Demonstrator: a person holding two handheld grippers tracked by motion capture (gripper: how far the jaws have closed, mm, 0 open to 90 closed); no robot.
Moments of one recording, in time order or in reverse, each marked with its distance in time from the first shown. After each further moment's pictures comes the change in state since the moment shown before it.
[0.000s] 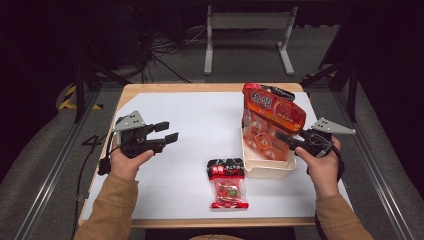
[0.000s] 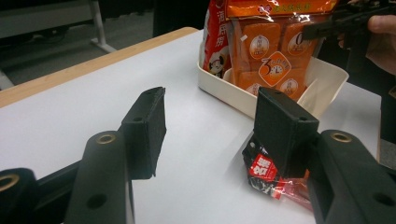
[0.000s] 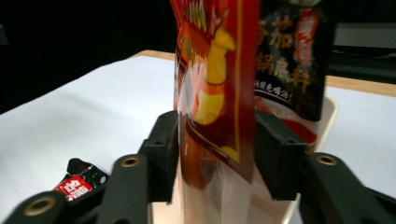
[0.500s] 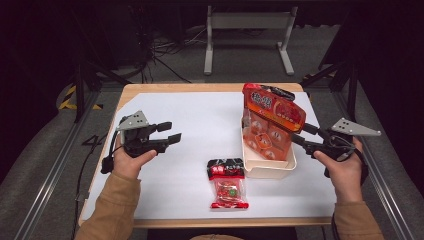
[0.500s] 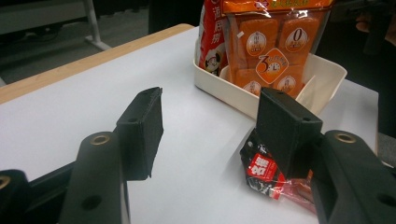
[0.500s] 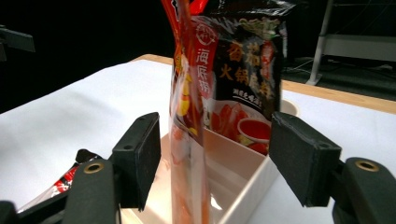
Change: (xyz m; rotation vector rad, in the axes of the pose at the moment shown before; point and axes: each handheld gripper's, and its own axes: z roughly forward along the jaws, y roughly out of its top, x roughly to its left) left arm 0.000 0.000 0.007 0.013 -0.013 0.017; right arm -0.011 0.012 -0.042 -0.002 0.001 -0.045
